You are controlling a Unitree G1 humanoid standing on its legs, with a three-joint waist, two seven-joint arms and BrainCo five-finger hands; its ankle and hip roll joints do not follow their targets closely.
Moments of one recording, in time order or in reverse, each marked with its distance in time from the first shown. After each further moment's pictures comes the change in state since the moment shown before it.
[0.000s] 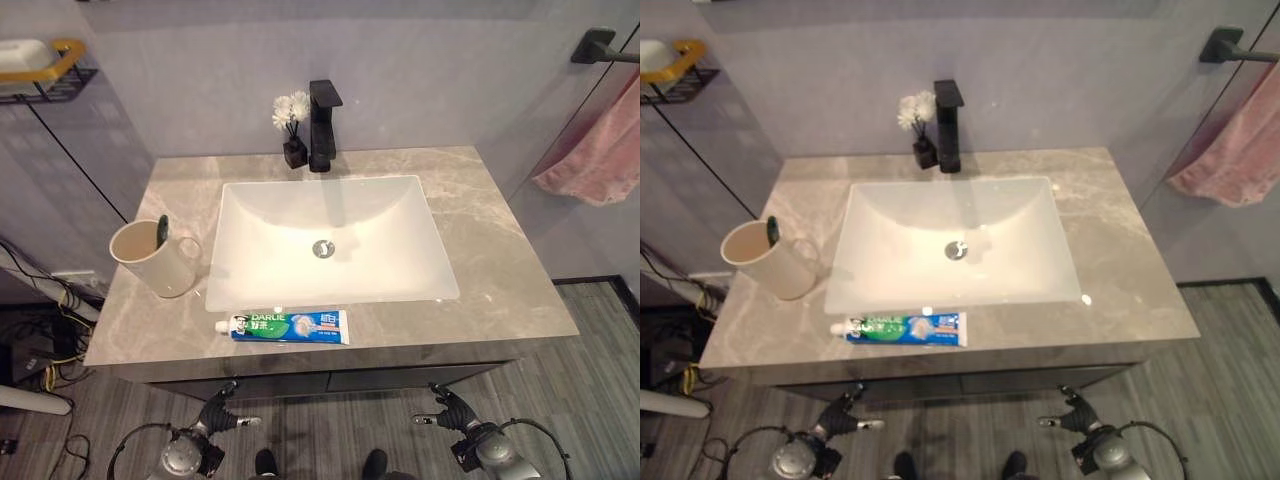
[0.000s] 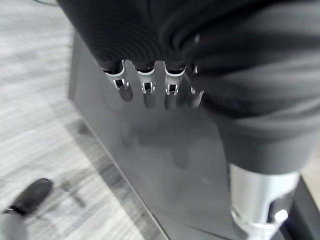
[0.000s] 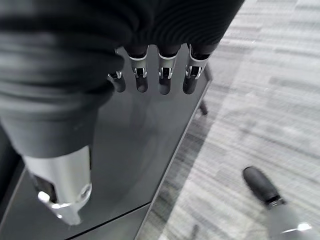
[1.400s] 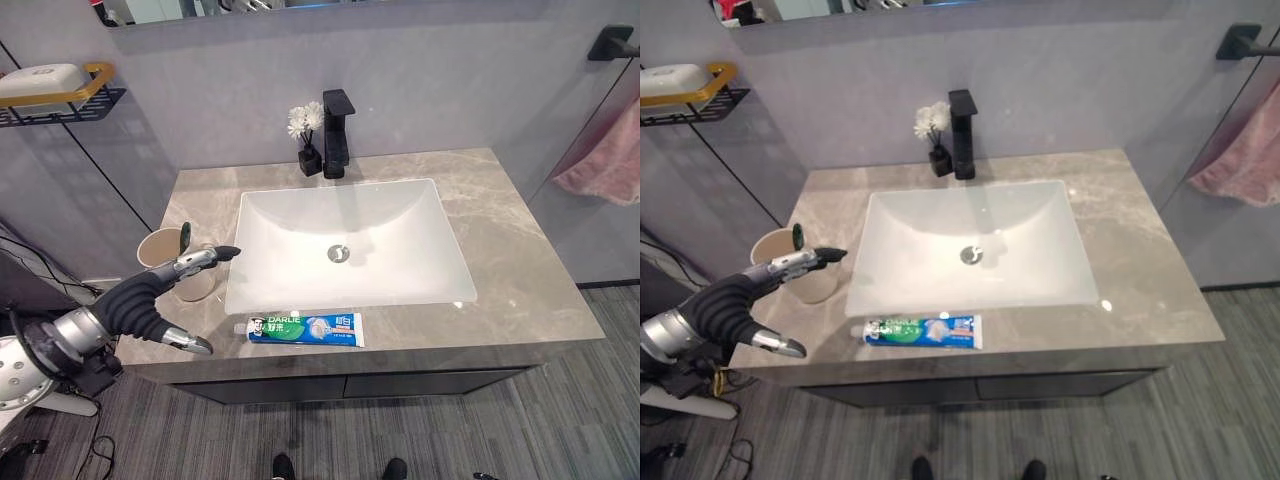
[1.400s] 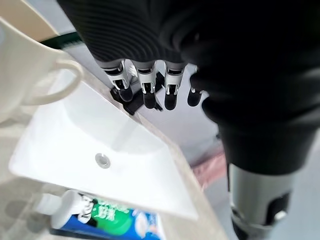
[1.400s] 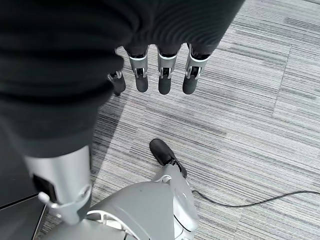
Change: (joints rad) left arm 0.230 0.785 0.572 -1.135 -0.429 -0.075 -0.340; right arm 0.131 -0.002 -0.132 0.328 -0.074 0.001 0.081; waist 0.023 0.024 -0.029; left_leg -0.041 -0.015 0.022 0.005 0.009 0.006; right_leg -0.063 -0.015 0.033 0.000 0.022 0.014
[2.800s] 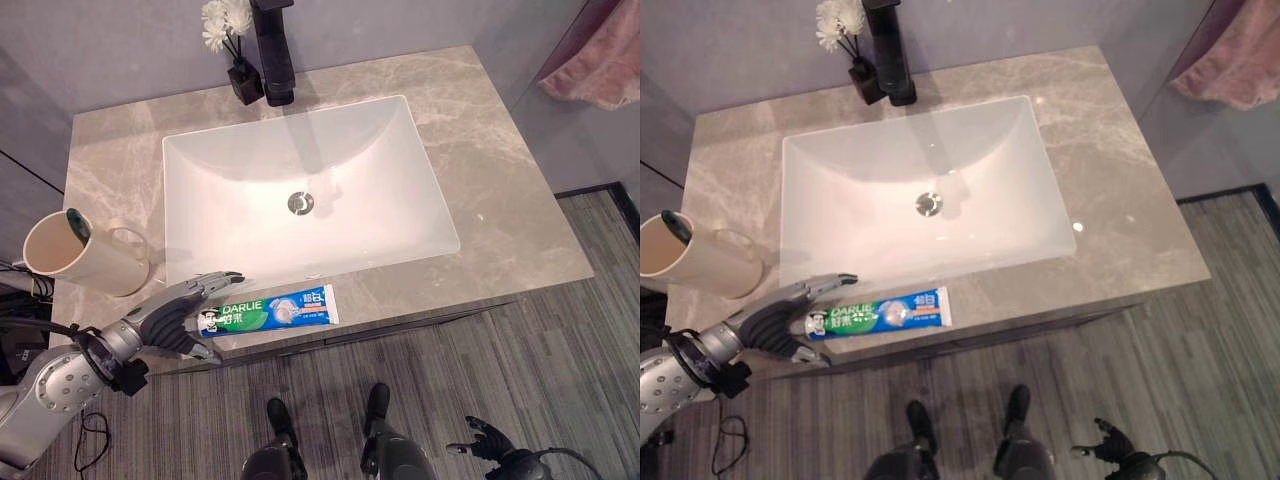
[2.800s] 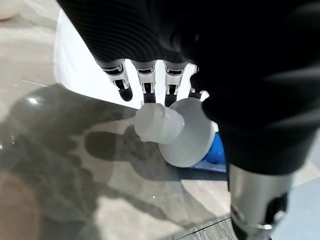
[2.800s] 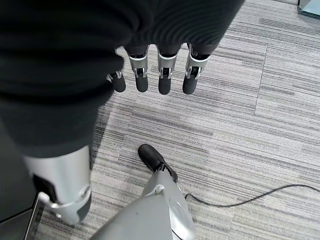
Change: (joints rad) left arm -0.133 -0.127 -0.201 0.181 0.509 -0.041 0.127; right arm -0.086 -0.047 0.002 -0.145 0.010 0.008 -0.039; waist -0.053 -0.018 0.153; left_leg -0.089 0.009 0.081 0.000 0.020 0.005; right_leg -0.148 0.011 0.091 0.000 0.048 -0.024
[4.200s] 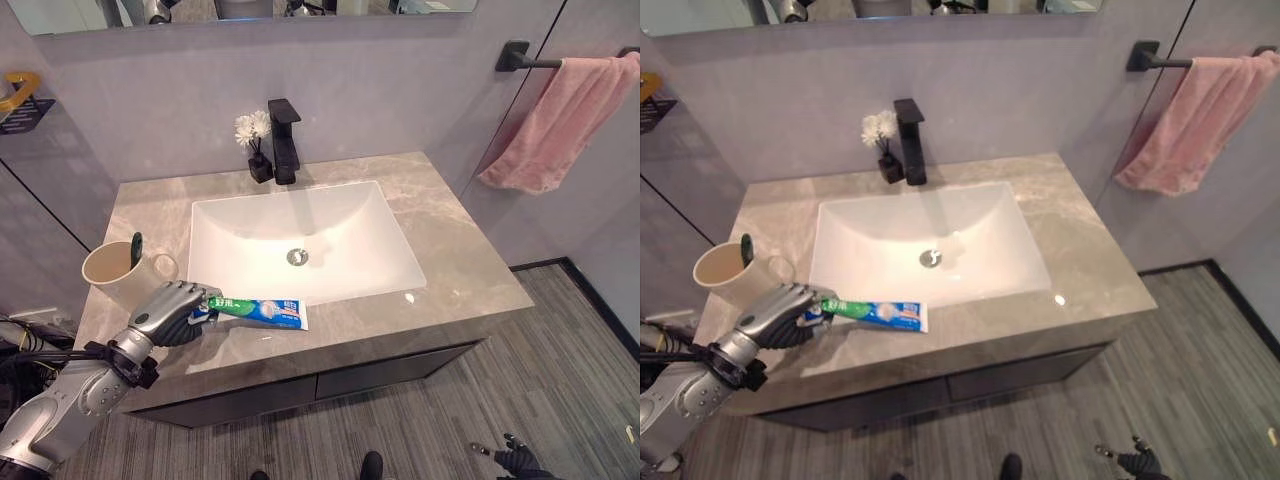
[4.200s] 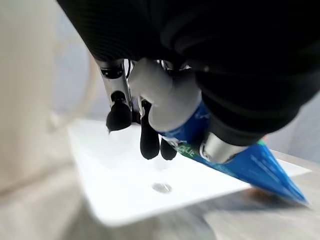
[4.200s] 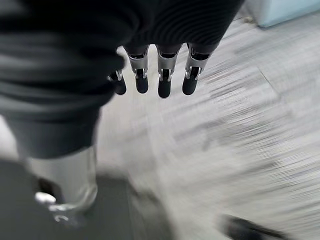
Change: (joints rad) left arm -0.095 -0.136 -0.036 0.197 0.544 -0.024 0.370; right arm 0.018 0.053 -0.360 0.089 0.322 -0.021 -0.198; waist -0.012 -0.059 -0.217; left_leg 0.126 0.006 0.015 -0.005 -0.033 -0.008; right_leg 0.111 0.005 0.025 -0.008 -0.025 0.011
